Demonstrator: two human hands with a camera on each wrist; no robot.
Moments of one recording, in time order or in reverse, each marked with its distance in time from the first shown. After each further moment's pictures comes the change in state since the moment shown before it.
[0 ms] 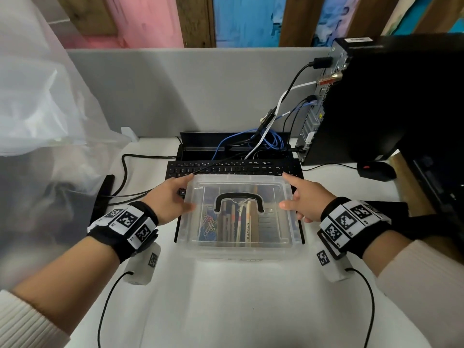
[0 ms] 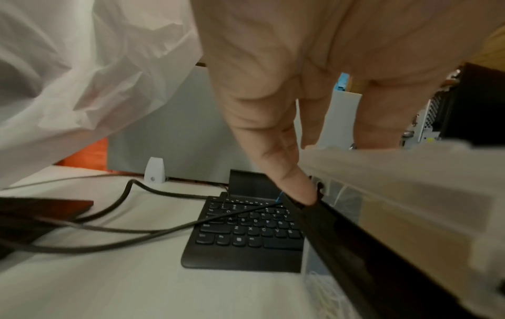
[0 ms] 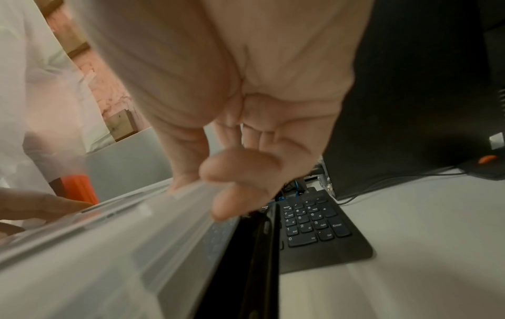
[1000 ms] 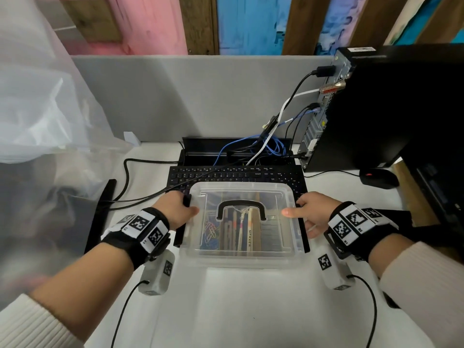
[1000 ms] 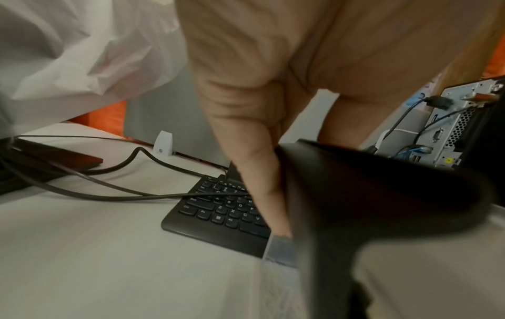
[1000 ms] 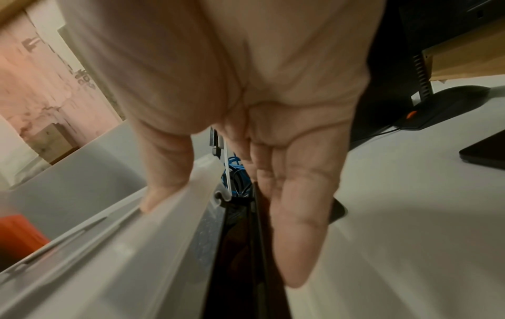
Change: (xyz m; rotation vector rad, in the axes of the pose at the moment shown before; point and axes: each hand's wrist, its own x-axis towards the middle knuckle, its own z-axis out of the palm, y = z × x) left_hand 0.004 0.015 0.005 0.096 -0.033 -0.271; right_hand 0.012 0.005 -0.005 0.198 -0.155 0.258
